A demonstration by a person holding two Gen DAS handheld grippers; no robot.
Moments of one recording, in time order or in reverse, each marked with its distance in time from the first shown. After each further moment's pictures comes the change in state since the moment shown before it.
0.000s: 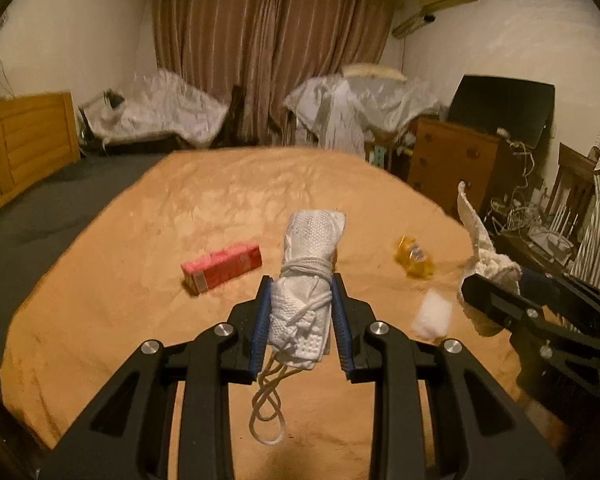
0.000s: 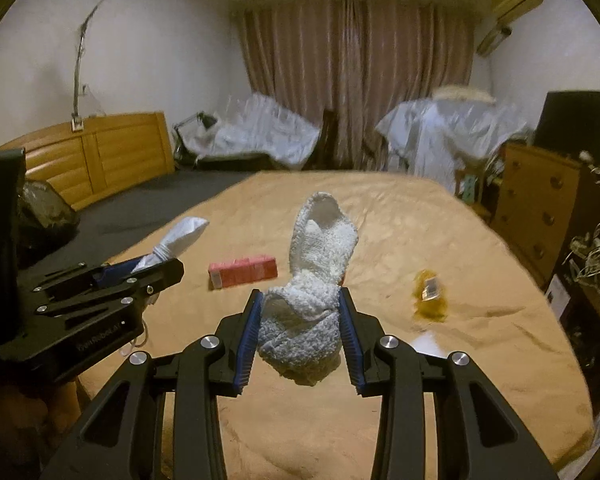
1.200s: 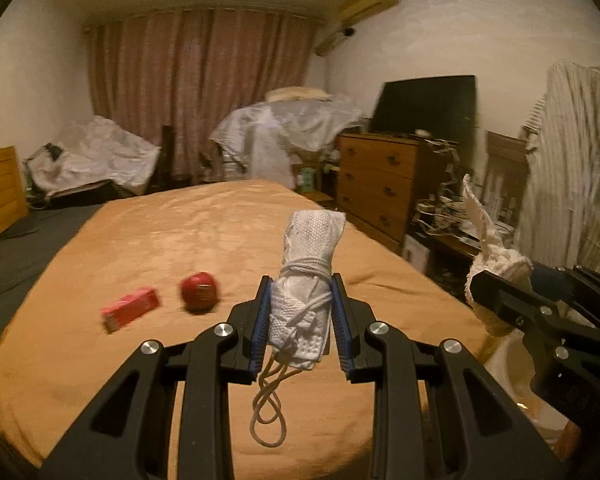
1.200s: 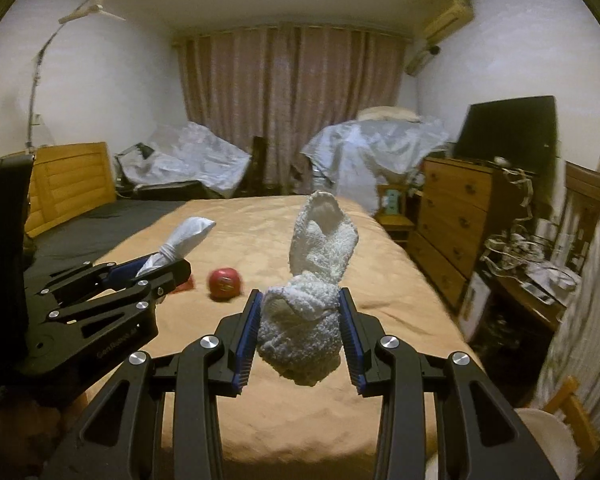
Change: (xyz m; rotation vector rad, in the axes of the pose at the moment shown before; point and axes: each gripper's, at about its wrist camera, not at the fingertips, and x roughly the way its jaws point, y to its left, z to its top) left arm -0.037 -0.134 0.005 0.141 -0.062 -0.227; right arm -0.195 -0.100 -0.017 0.069 -0.065 -0.244
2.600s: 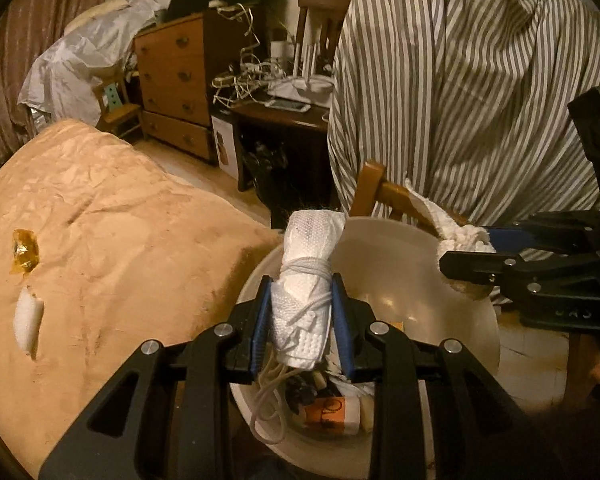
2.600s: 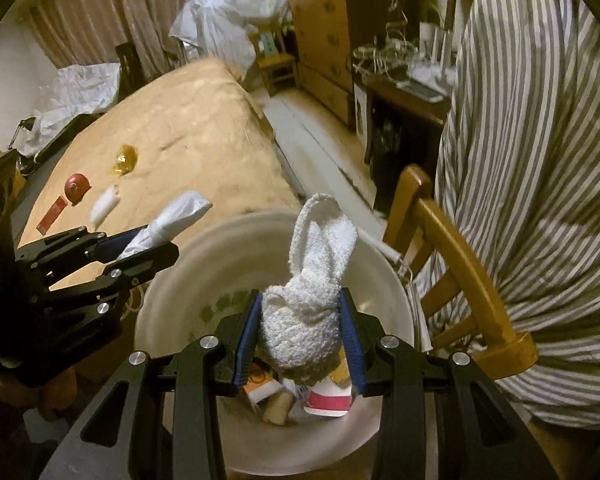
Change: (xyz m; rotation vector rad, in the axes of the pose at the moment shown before) left arm 0.106 -0.277 -0.071 0.314 0.454 -0.520; right arm -0.021 -0.365 -0.152 0.368 0.583 -0.193
